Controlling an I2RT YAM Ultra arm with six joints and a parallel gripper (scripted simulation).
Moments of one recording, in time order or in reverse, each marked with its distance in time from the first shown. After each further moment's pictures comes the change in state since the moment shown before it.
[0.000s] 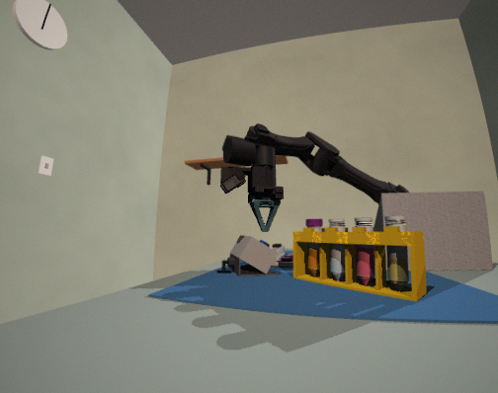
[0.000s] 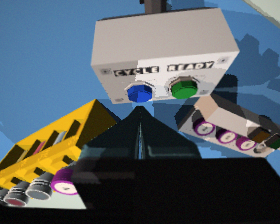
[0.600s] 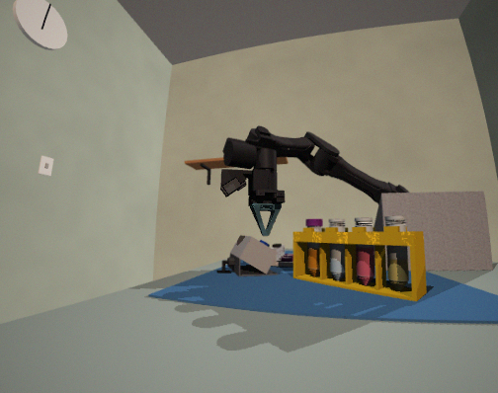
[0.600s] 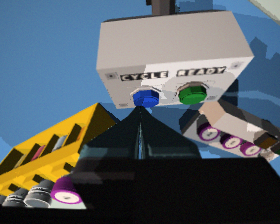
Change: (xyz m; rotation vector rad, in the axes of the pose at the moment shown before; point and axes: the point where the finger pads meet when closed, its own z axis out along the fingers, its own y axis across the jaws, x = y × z) arm 0.000 0.006 0.009 0.002 -0.010 -0.011
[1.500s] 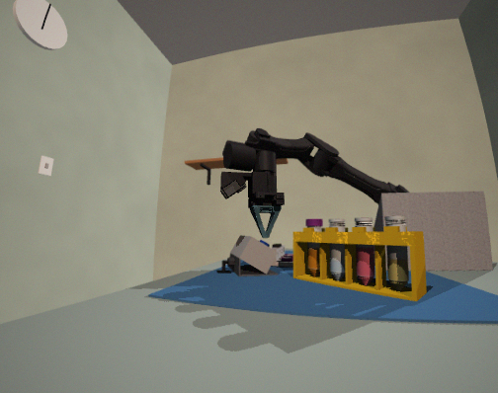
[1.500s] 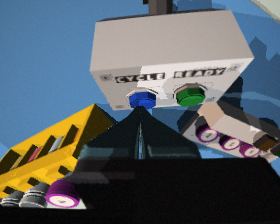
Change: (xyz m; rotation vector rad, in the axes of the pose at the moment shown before) arm 0.000 -0.003 0.005 0.000 0.006 -0.001
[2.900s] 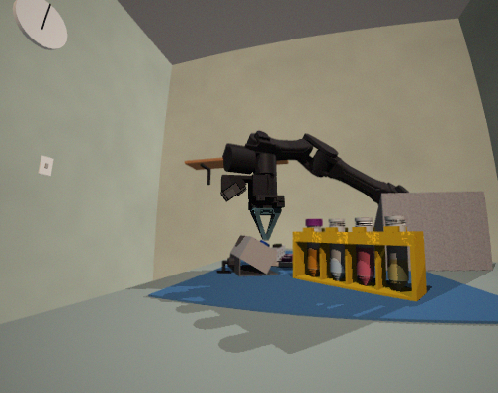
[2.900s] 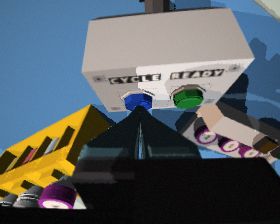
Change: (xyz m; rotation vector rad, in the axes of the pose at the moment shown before) arm 0.001 -0.004 0.005 0.001 0.004 -0.003
